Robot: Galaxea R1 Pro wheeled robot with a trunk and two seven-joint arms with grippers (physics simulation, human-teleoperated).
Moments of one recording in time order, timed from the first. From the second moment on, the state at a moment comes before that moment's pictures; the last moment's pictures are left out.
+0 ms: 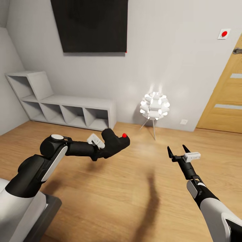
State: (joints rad) left arm -0.81 0.30 -0.41 -1.62 0.21 1.04 -0.77; right arm -0.79 -0.16 -0.45 -0.36 -0.05 -0.87 0.63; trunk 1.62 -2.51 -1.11
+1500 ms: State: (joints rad) left arm -0.81 0.30 -0.41 -1.62 0.21 1.04 -0.77; right arm -0.79 -0.16 -0.45 -0.35 -0.05 -0.87 0.63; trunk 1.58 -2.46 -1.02
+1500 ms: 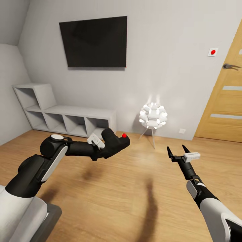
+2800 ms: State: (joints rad) left arm -0.81 0.30 -0.41 -1.62 0.21 1.04 -0.77; right arm -0.79 -0.16 -0.45 -0.29 -0.05 -0.88 0.63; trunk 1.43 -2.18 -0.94
